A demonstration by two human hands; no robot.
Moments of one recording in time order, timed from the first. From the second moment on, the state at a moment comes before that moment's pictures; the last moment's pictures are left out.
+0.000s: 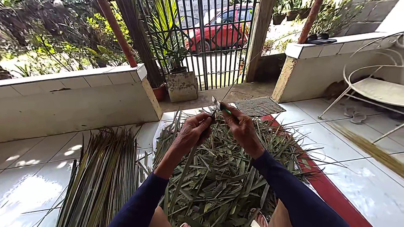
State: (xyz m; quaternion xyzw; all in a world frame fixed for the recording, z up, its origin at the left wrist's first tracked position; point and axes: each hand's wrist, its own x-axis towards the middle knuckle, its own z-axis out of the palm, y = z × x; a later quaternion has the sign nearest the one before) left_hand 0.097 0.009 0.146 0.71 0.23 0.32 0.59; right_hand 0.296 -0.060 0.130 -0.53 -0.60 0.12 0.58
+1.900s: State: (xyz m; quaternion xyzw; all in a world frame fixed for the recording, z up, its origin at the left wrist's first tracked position) left_hand 0.077 0.025 0.135 0.60 0.20 0.21 0.74; right_hand 0.383 -0.054 0.098 -0.58 -0.44 0.14 0.67
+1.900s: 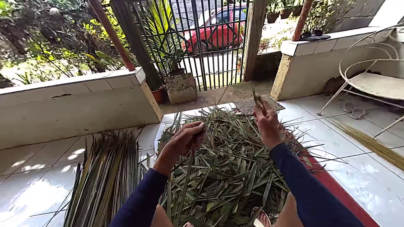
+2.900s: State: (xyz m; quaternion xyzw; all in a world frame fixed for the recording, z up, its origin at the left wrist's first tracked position) left_hand 0.096 0.008 0.118 0.58 0.12 0.09 0.80; right_hand 0.363 -0.052 0.130 -0.49 -0.51 0.14 0.69
